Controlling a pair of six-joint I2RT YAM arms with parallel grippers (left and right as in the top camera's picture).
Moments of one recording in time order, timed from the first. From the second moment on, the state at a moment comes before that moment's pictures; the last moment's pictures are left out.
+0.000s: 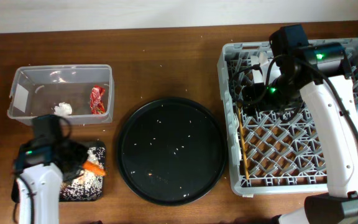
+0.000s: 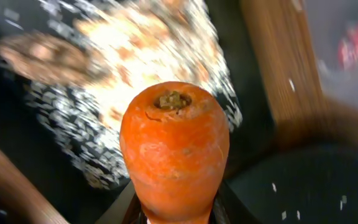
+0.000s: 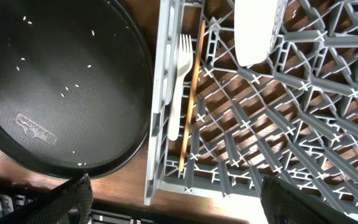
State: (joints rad) left arm 0.31 1.19 0.86 -1.02 0.01 -0.84; right arm 0.15 1.66 1.86 -1.62 -0.10 0.04
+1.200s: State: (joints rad) left arm 0.64 1.54 0.86 -0.78 -0.19 -0.76; right arm 0.15 1.66 1.86 -1.62 -0.10 0.04
